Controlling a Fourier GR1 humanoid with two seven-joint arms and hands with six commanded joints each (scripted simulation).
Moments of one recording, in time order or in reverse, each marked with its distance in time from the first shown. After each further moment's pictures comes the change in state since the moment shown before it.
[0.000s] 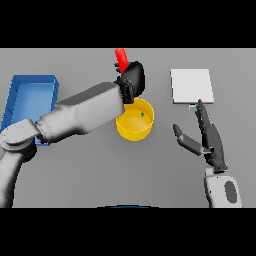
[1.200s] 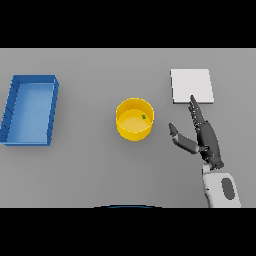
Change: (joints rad) left arm -0.243 0.377 0.596 0.525 0.678 0.320 0.147; right arm -0.035 -0.009 0.029 0.019 0.005 0.034 -0.072
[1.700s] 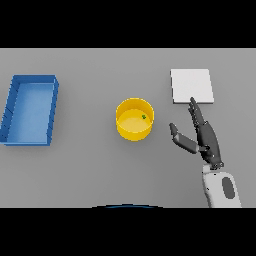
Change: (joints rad) left arm 0.328 0.060 0.109 -0.012 0.332 0.195 0.191; right arm -0.003 -0.004 -0.005 0.023 -0.006 0.004 0.008
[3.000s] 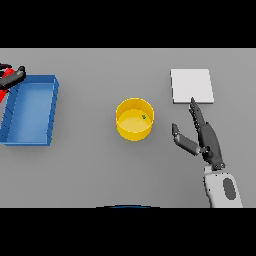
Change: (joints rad) left arm 0.598 0.280 -0.049 -0.865 0.429 0.161 0.187; right arm 0.010 -0.018 0.008 -0.007 0.017 0.001 -0.005
